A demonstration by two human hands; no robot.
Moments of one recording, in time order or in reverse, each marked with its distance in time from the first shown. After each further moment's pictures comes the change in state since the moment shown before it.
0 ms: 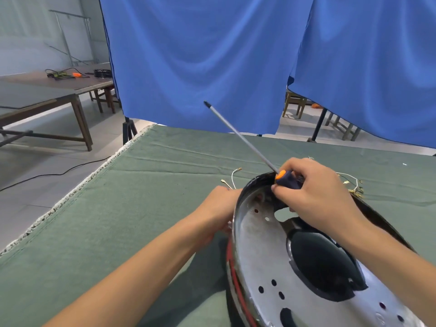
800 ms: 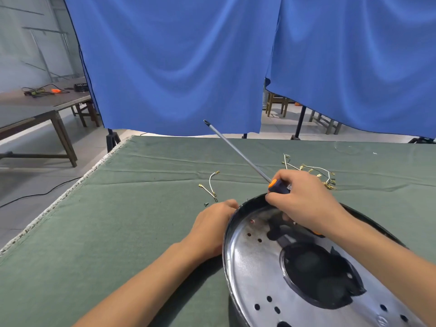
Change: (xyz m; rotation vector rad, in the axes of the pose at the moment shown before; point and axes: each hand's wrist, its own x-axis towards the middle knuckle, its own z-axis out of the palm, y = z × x) left_hand 0.030 -0.029 0.036 0.750 0.052 0.282; right_hand -0.005 0.046 -0.013 0.059 -0.094 0.148
